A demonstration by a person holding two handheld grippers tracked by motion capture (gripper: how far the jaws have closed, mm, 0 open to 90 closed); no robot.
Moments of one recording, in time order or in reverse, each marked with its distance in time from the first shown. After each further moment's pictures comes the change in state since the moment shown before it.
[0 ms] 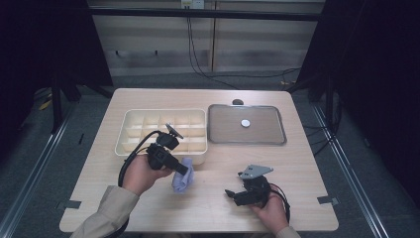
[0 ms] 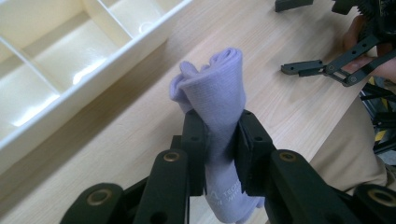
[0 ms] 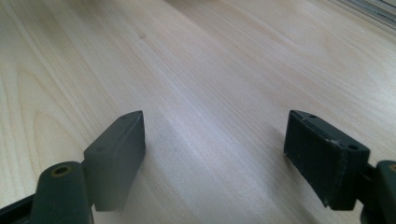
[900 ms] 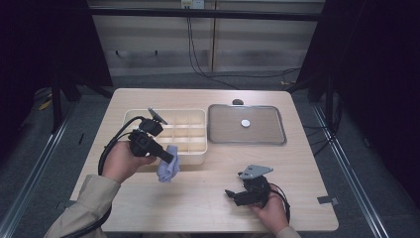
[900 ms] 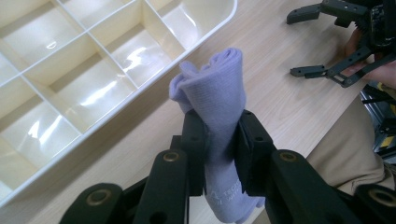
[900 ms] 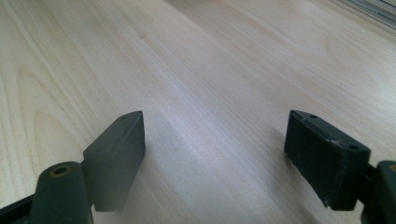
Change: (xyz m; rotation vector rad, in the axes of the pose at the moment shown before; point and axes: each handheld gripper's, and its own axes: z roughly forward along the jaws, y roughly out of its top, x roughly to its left) left arm 0.019 0.003 -0.051 -0.009 0.034 -0.028; right arm 0.000 0.000 0.000 -0.001 0.000 0.002
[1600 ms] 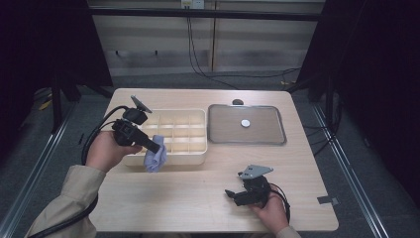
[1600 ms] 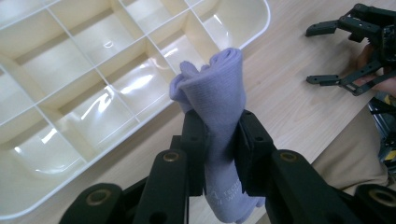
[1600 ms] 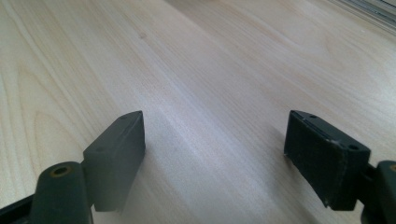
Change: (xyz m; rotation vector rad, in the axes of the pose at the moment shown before) left arm 0.027 0.000 -0.033 -0.026 0.041 -0.053; right arm 0.000 0.000 0.000 -0.002 -0.001 -0.002
